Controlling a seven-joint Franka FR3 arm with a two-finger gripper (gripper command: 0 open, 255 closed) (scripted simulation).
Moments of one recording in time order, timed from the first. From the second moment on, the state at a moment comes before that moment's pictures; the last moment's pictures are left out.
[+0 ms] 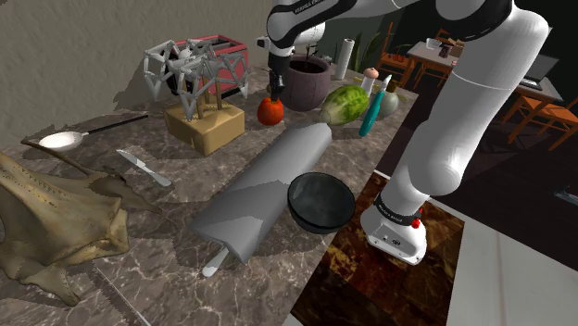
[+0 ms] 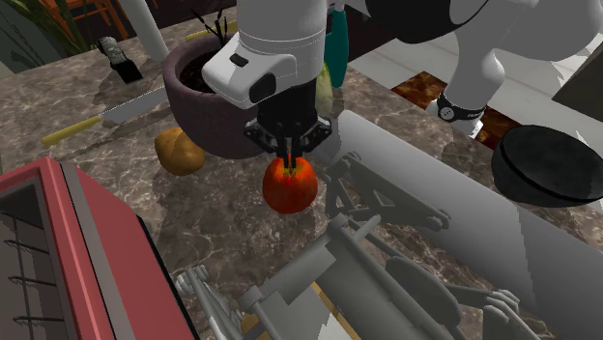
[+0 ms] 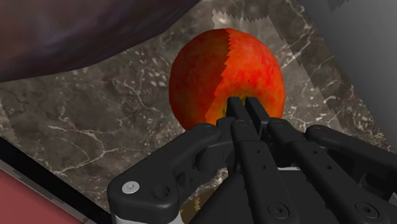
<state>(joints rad) 0.20 0.06 -0.30 -2.09 0.05 2.17 -1.08</state>
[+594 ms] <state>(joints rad) 0.20 0.02 -0.30 -2.02 0.04 2.06 -1.07</state>
